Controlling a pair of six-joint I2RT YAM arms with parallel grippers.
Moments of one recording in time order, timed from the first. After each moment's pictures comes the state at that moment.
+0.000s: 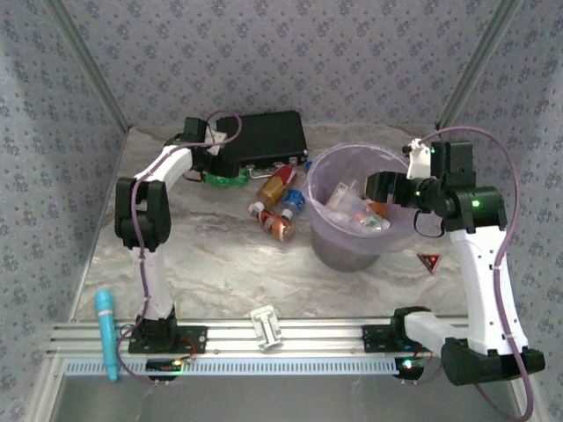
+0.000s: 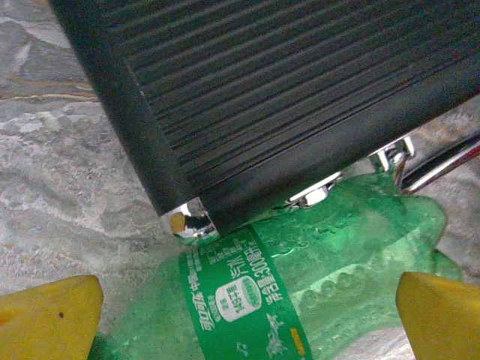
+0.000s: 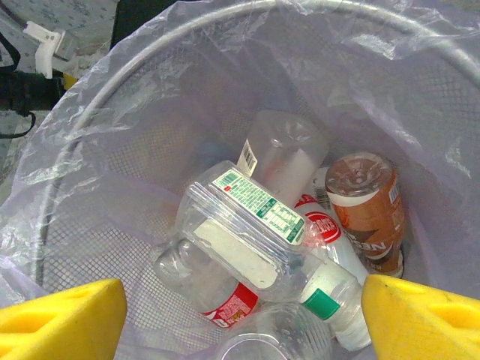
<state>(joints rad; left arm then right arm) -0.16 2.13 1.70 -0.62 0.22 0.13 0.09 1.09 1.48 -1.17 -0.33 0.20</state>
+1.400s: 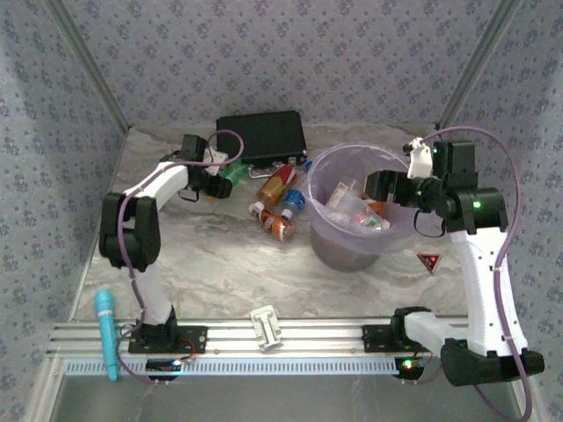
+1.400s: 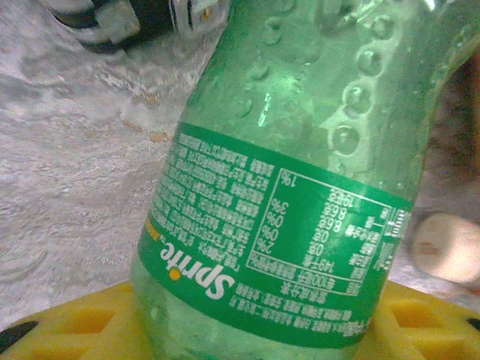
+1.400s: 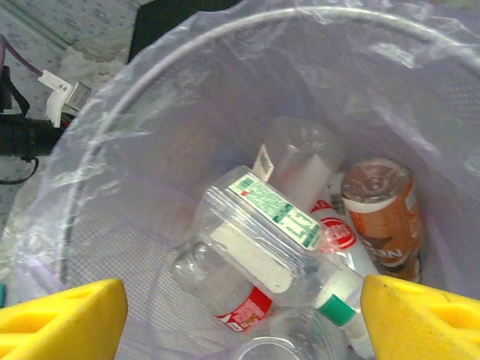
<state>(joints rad) -0.19 1.83 1.35 -0.60 0.23 0.14 0.08 1.08 1.47 -1.14 -0.39 0.21</state>
